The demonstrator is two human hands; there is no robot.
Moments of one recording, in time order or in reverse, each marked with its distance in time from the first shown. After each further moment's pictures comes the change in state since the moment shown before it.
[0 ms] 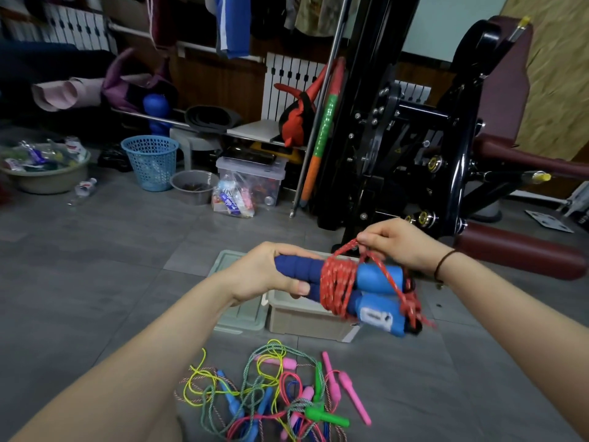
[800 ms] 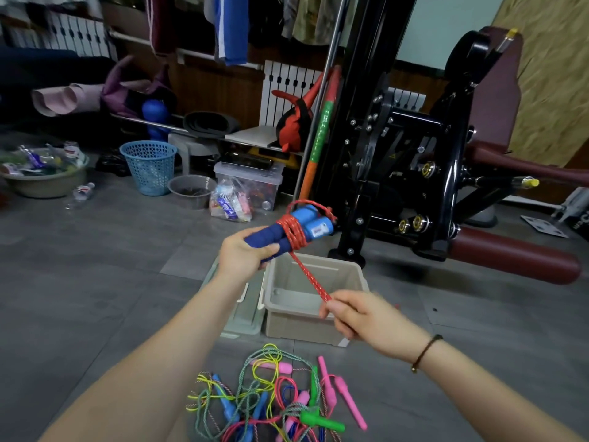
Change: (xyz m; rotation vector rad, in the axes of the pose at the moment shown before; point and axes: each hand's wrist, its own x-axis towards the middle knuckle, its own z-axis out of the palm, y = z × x) left_hand 0.033 -0.030 -0.013 -0.068 0.842 -0.113; right_hand -0.061 -0.007 0.077 0.090 -0.115 0.023
